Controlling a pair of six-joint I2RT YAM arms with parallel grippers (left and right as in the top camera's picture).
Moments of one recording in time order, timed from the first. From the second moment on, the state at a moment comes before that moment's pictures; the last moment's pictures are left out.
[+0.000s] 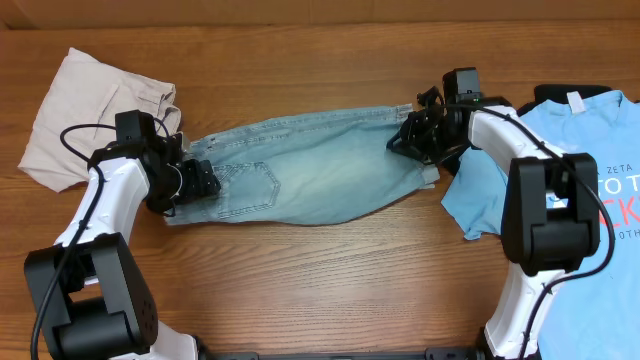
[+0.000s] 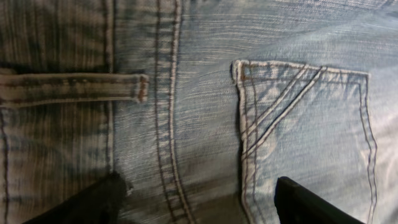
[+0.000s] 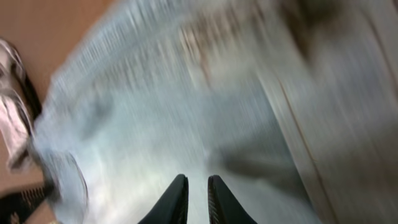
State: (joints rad) left arm 0.20 1.72 1.10 -0.77 0.27 -0.08; right arm 0.08 2.10 1.43 -0.66 -0.64 0.39
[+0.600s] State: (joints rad) left arm 0.20 1.72 1.11 -0.72 0.31 -0.08; right arm 0.14 2.02 1.29 -0.89 -0.46 0.29
